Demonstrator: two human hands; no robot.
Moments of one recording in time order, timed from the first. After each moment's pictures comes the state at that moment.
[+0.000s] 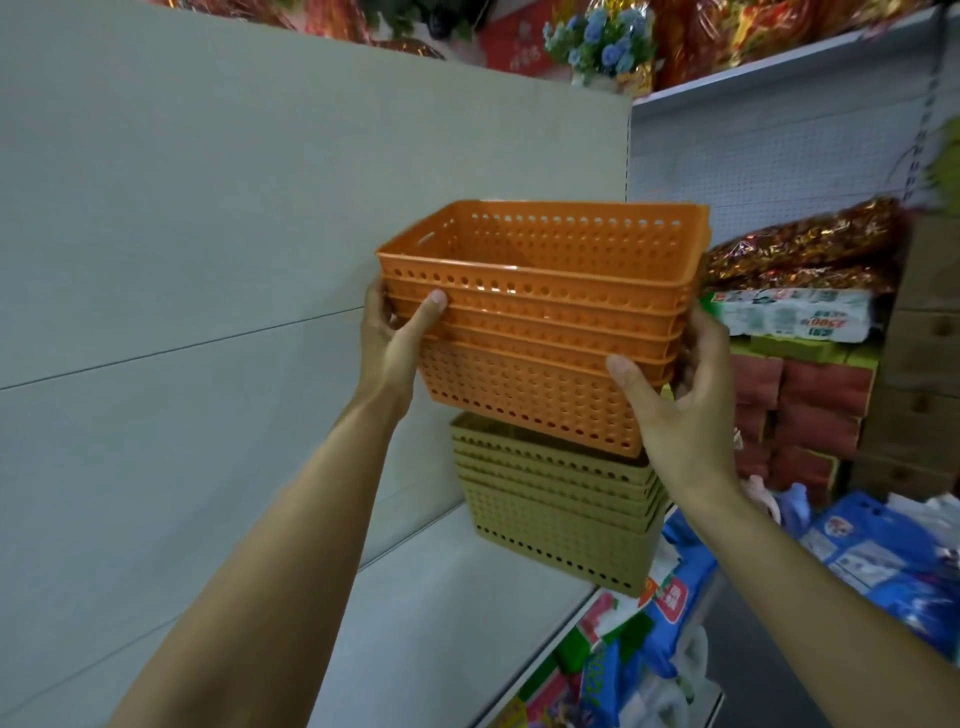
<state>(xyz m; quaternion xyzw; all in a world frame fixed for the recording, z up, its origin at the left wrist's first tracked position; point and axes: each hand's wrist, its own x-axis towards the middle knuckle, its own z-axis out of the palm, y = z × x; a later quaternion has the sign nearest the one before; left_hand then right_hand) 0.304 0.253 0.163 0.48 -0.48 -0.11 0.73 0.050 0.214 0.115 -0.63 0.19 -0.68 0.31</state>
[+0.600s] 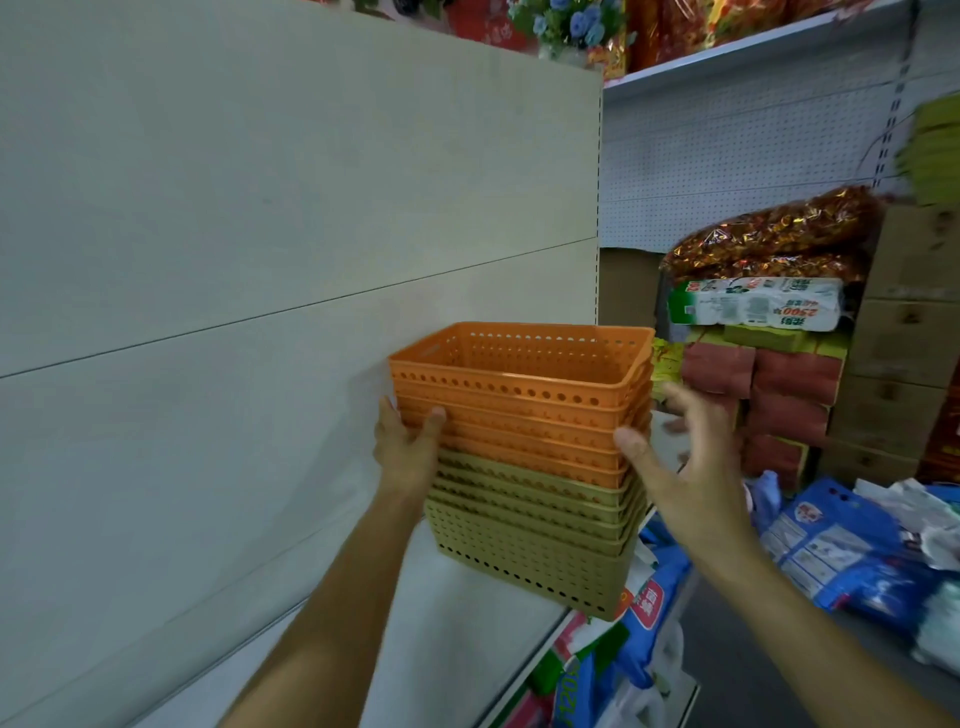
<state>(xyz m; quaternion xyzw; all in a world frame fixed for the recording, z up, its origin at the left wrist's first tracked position) 0.285 0.191 0.045 0.62 -0.36 -0.19 0.67 0.016 0.153 0.051 -0.71 0.38 -0.55 0.23</state>
